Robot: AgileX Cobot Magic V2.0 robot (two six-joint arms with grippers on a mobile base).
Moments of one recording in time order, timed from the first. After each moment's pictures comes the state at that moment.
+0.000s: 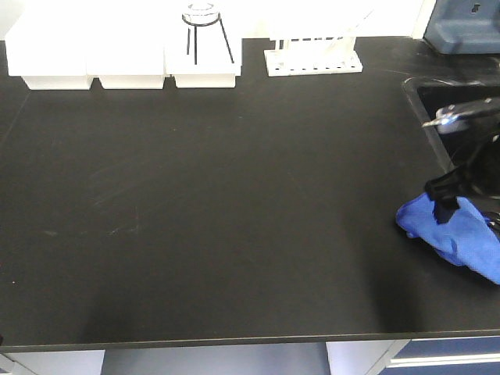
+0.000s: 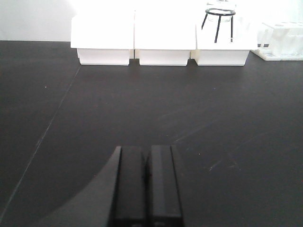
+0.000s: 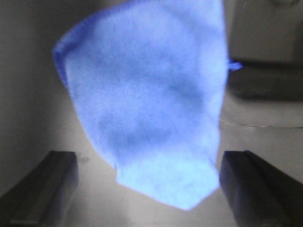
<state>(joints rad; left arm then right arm) -0.04 -0.01 0.03 0.14 0.28 -0.18 0.02 1.63 -1.08 -0.17 1.06 -0.01</state>
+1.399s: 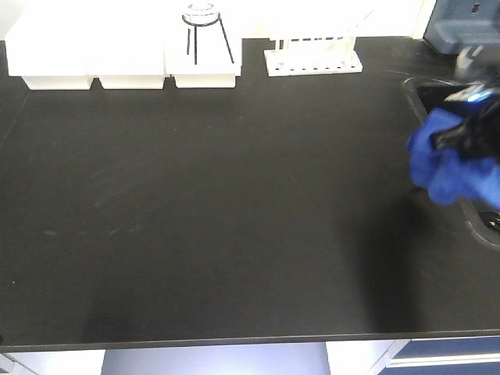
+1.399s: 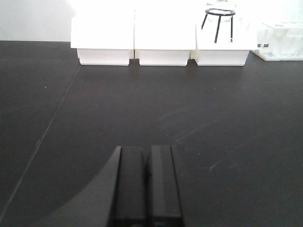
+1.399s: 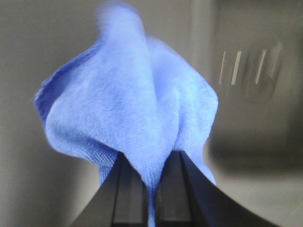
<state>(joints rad) -0.04 -0.01 0.03 0.14 0.28 -0.18 0.02 1.39 -1.09 -0.12 0.81 0.00</state>
